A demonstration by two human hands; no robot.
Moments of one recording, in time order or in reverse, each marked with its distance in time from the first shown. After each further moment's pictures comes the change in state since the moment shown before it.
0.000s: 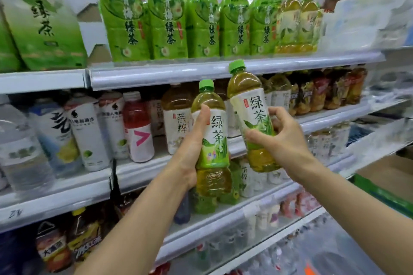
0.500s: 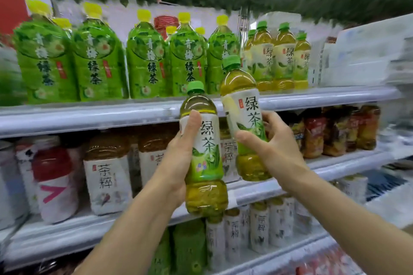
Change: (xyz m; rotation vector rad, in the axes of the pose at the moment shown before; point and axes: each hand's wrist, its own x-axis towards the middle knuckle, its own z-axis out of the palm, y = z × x) left_hand 0.128 -0.002 0.147 0.000 0.109 0.221; right_hand 0.154 0.045 -0.133 0.053 -0.093 -0.192
